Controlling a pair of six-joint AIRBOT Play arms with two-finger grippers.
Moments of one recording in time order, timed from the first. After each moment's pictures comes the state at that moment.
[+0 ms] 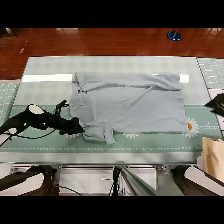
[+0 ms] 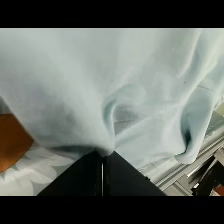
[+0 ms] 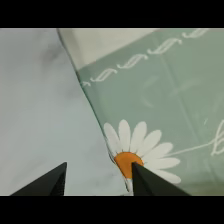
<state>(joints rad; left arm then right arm) -0.01 -1.31 0.51 0.77 -1.06 -1.23 -0.74 -1.19 0.99 -1.16 1.31 1.31</state>
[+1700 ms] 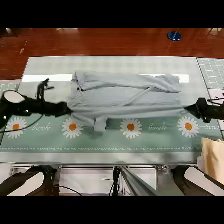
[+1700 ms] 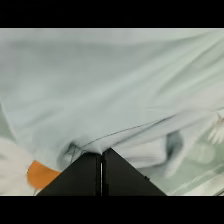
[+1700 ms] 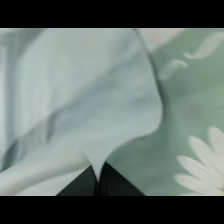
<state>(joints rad) 0.09 -1.15 0.73 0.82 -1.07 -1.18 -0.67 -1.16 0.71 -0.74 1.13 1.17</state>
